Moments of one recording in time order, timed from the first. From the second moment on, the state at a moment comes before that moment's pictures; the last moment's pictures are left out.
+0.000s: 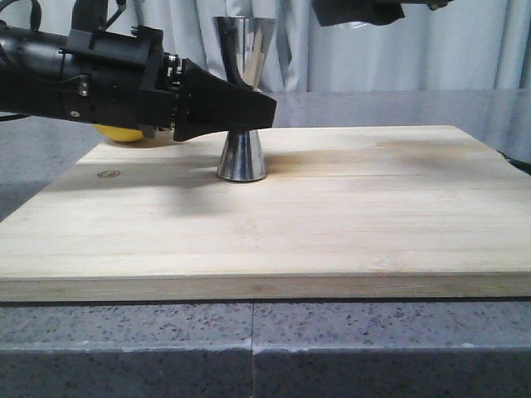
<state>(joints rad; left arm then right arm) -0.35 1.84 -0.98 -1.77 1.16 2.26 0.44 1.34 -0.86 -0.84 -0.21 0.42</state>
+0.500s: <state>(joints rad) -0.35 1.84 -0.98 -1.77 1.16 2.26 0.46 1.34 -0.93 -1.02 -0.20 0.47</state>
